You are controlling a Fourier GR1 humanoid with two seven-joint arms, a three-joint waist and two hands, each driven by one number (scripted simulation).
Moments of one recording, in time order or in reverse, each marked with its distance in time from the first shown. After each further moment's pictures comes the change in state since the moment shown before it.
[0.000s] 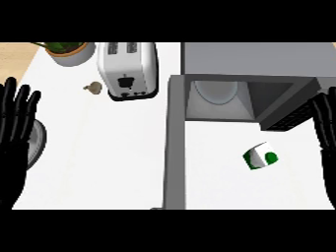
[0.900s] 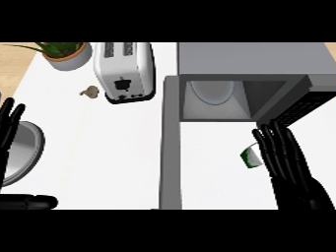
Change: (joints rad) left arm 0.075 0.066 0.180 0.095 0.243 -0.178 -0.020; right arm 0.169 0.086 0.268 -0.015 -0.066 0.063 -0.085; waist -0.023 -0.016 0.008
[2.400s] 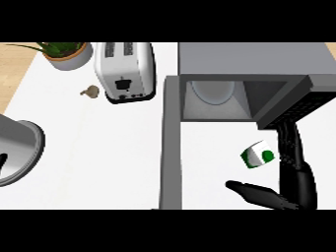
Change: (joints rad) left arm 0.328 -0.100 0.047 -0.172 0.015 -0.199 -0.094; right arm -0.069 -0.020 -0.190 0.456 0.125 -0.260 -0.349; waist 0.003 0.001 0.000
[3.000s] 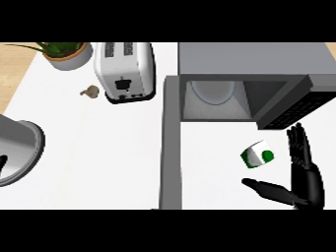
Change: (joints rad) left arm 0.002 -0.028 0.021 0.005 -0.002 -0.033 -0.001; right arm -0.060 -0.067 -0.142 0.279 -0.046 0.068 -0.176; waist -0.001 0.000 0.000
